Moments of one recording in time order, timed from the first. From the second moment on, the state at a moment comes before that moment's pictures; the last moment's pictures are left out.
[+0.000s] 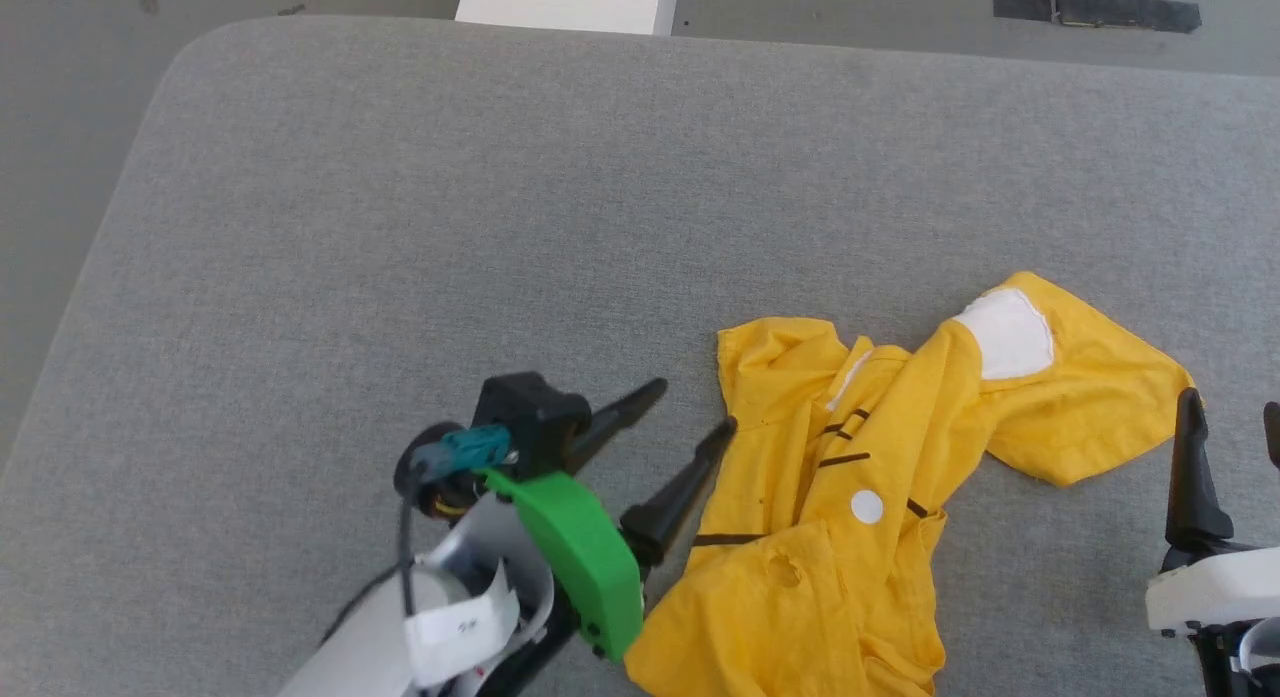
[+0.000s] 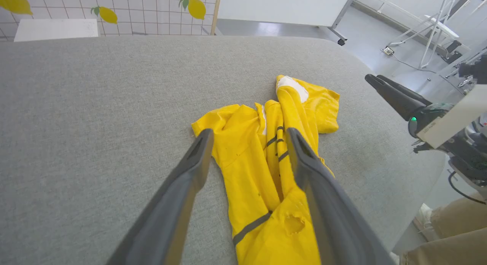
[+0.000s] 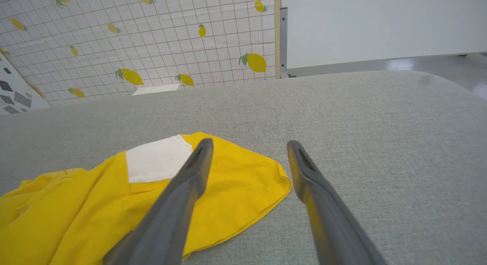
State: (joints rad) left arm -0.28 0.32 -0.63 -0.25 -0.64 -0.02 0.28; right arm 0.02 -0.05 -0.31 -0.05 0.18 0.13 -0.05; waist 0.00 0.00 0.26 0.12
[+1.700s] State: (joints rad) left arm -0.08 0.27 -0.25 0.06 -0.78 0.28 -0.05; right arm 0.00 -0.05 -0.31 -0.02 0.19 0.13 -0.06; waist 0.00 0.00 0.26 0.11
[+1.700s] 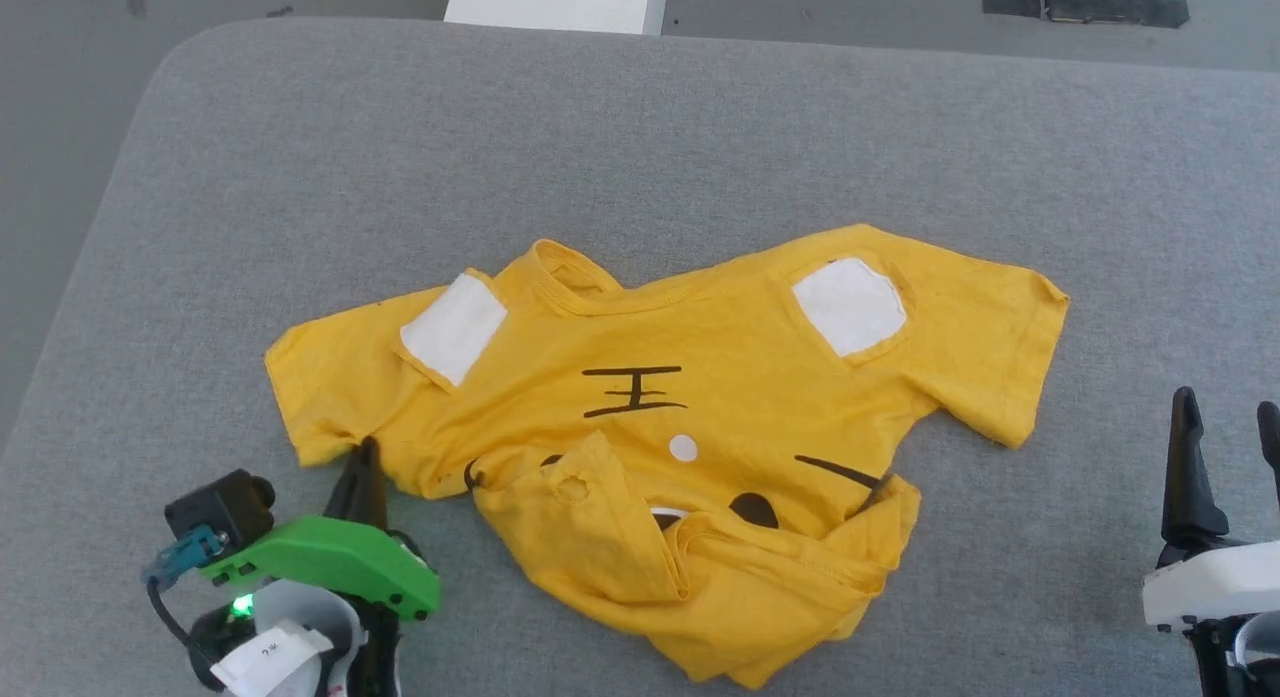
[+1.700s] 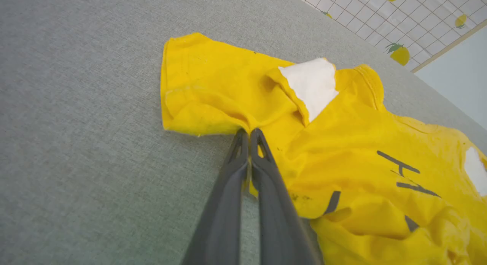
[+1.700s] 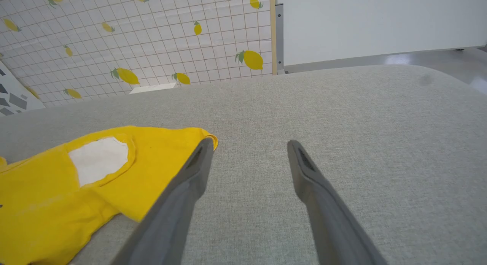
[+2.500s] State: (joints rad) left arm 0.07 0.13 0.03 -0.38 -0.21 0.10 -0.26; right arm 0.05 -0.05 -0.26 0.03 0.21 0.13 -0.07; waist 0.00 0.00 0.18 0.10
